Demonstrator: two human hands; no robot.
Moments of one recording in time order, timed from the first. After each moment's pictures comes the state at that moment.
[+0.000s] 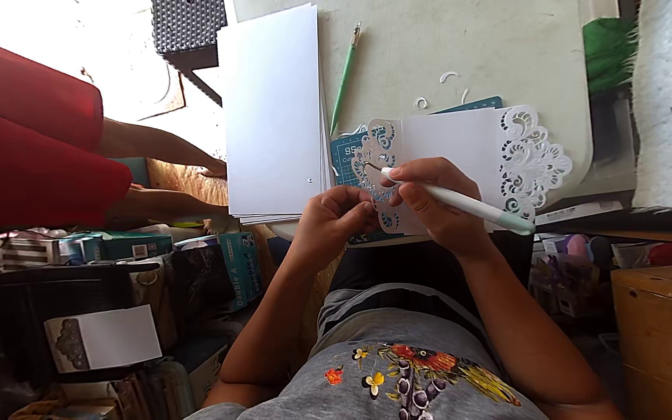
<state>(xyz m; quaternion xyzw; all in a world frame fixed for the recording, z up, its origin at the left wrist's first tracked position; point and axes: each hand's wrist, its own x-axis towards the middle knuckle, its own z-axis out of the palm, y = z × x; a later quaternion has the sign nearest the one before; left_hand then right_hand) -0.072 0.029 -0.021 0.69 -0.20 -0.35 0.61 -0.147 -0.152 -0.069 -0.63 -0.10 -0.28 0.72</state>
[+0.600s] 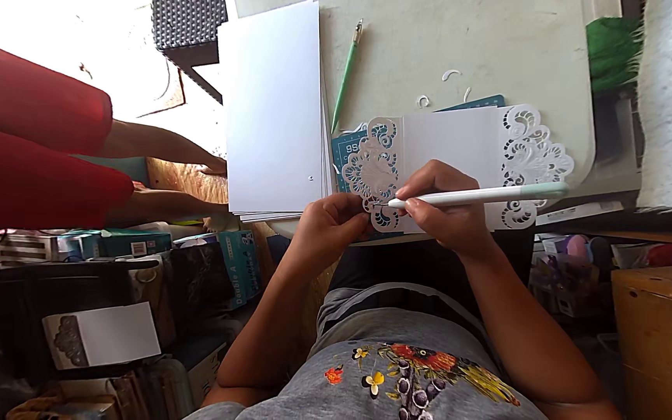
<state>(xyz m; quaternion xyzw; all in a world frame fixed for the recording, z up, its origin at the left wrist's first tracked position) -0.076 0.035 -0.014 0.74 -0.18 -0.36 0.54 -0.152 -0.155 -0.069 -0.64 -0.10 -0.25 0.72</state>
